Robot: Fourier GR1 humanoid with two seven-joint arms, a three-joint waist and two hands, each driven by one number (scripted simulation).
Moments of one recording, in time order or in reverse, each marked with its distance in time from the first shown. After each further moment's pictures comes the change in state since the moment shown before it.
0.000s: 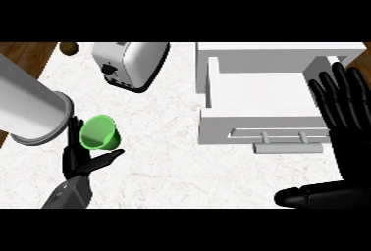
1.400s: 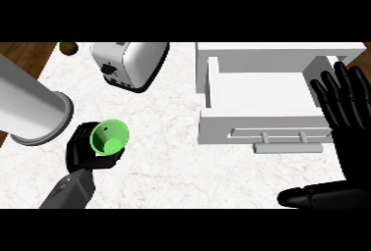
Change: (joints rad) left arm -0.060 0.005 -0.018 0.053 -0.002 -0.136 -0.106; right arm -0.004 -0.009 -0.014 0.000 -0.014 0.011 0.010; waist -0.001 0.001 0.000
